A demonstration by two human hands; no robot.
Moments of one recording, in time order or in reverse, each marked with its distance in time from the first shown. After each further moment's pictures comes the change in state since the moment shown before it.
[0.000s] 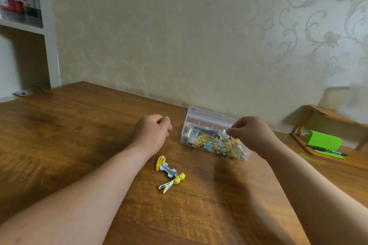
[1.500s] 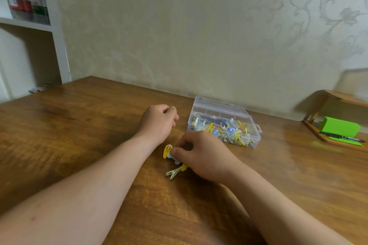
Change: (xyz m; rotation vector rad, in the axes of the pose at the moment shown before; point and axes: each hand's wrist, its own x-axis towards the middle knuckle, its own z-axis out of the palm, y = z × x) left_hand -0.002 -0.001 0.001 -0.005 0.000 -0.008; right_hand -0.093 -0.066 0.081 -0.015 -0.362 -0.378
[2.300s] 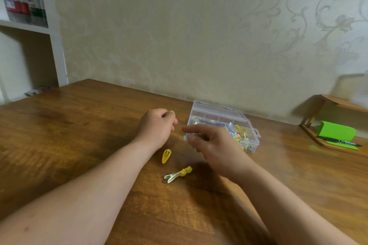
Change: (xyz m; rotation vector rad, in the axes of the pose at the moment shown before) left_hand 0.000 0.000 0.000 -0.015 0.000 0.005; right_hand -0.001 0.023 -0.020 0.279 0.123 -0.058
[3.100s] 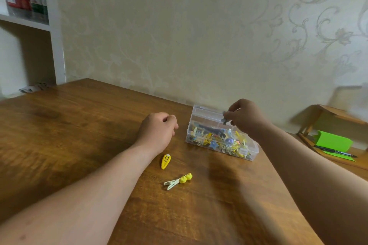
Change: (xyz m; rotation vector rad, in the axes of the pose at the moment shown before) left_hand 0.000 -0.001 0.001 0.039 -0.009 0.006; right_hand 0.102 0.057 -0.087 -0.159 0.361 0.296
